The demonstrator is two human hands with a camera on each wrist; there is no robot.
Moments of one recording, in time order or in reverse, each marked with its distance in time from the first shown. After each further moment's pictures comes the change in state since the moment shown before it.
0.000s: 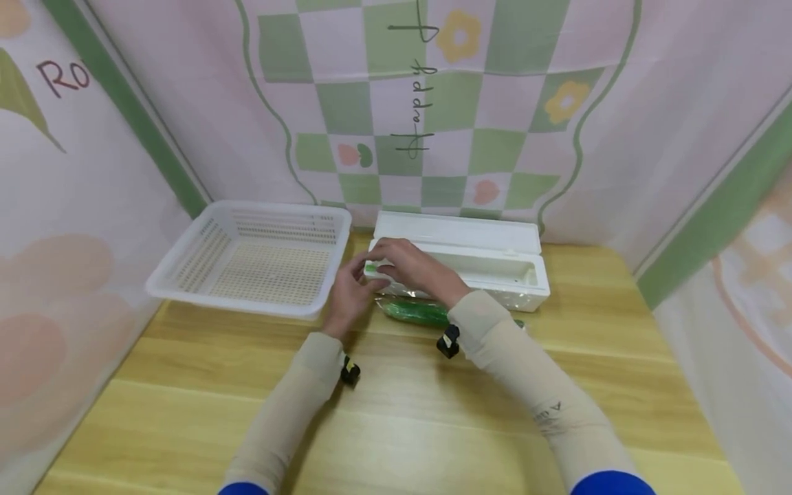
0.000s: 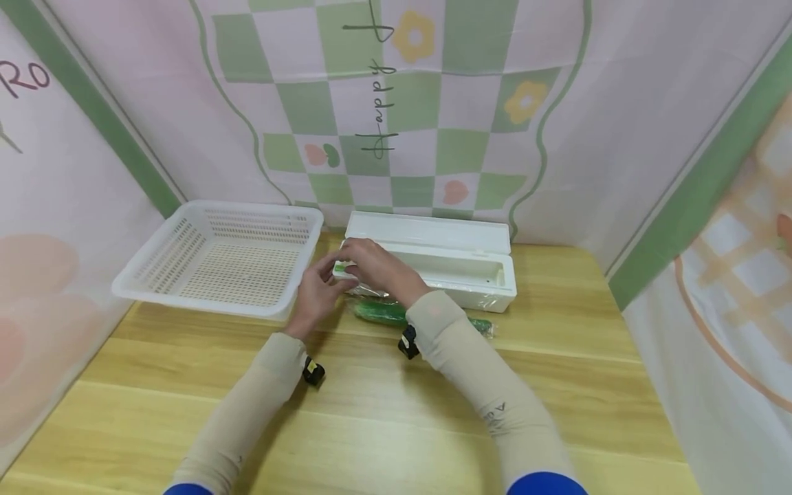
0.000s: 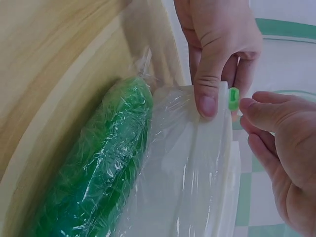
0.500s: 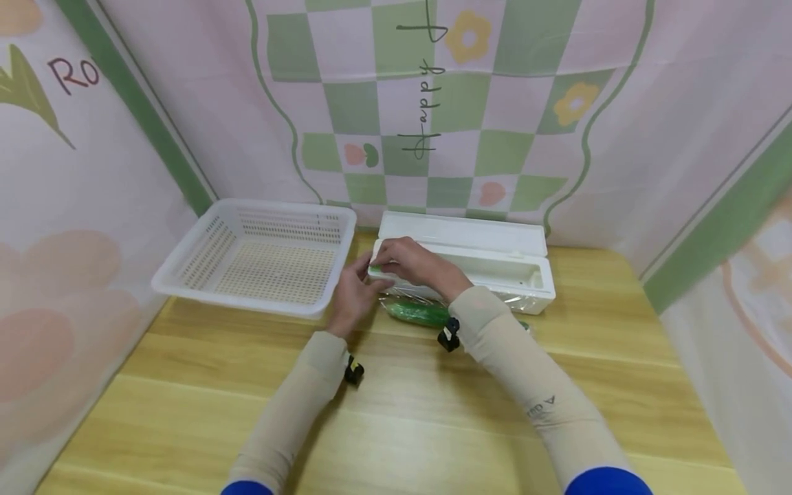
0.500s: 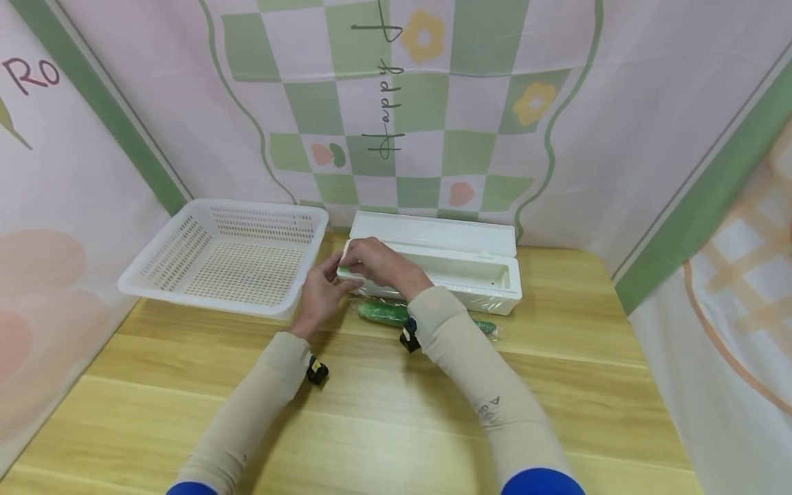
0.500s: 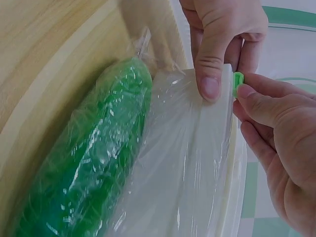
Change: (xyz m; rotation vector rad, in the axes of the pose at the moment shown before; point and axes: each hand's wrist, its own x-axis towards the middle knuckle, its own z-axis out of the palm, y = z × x) left_hand 0.003 -0.007 0.002 0.014 0.032 0.028; right_hand 0.010 0.017 0.003 0.043 -0.021 -0.135
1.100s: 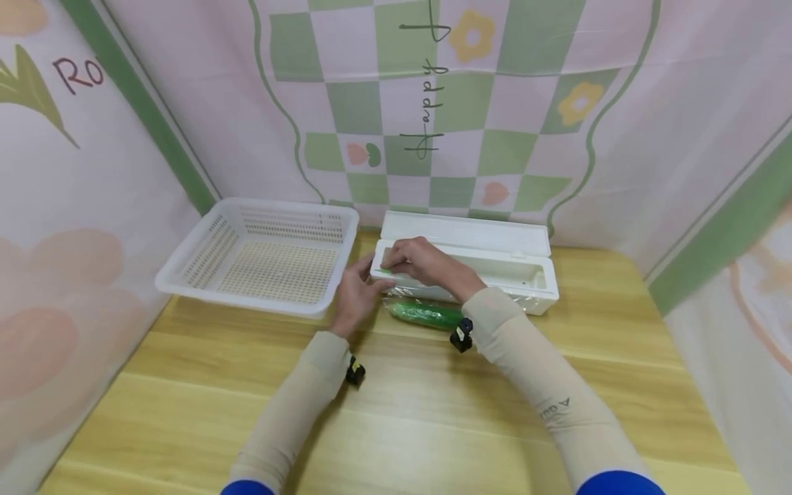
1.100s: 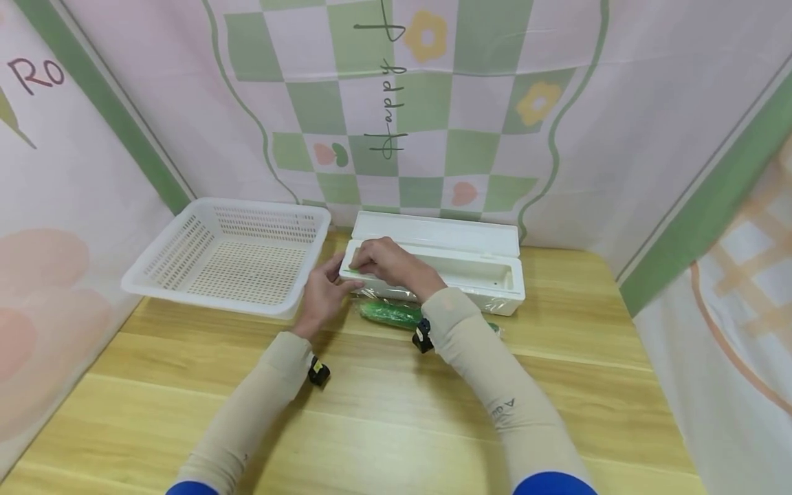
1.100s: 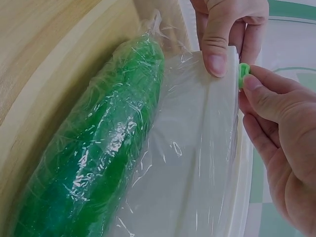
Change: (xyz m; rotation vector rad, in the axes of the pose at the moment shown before) left_hand -0.002 0.002 0.000 -0.007 0.013 0.017; right_hand -0.013 0.008 -0.003 0.044 0.037 0.057
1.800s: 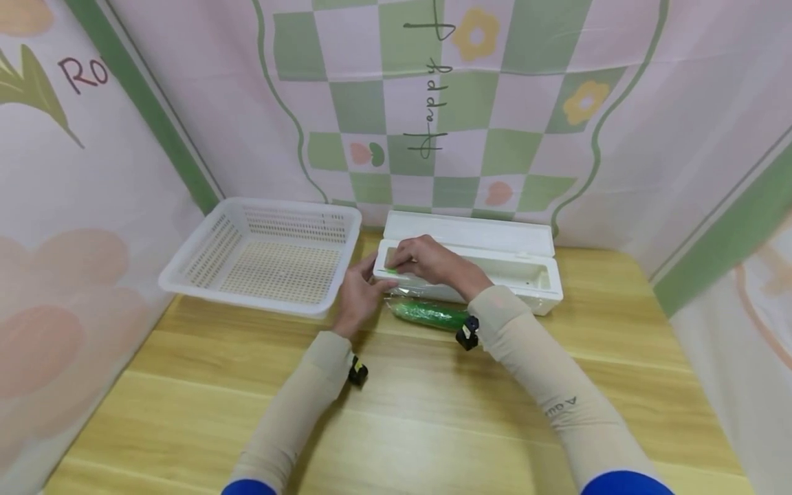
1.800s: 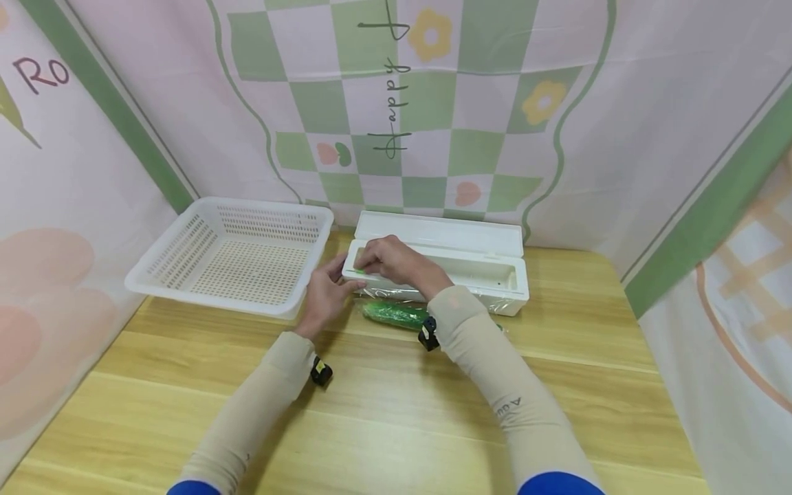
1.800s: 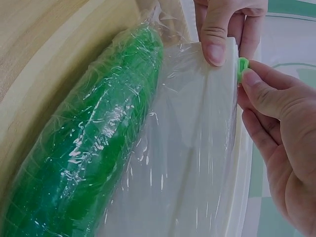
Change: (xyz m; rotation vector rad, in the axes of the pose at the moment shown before) left_hand 0.000 -0.002 0.000 0.017 0.000 -0.020; right_hand 0.000 0.003 -0.003 0.022 -0.017 0.009
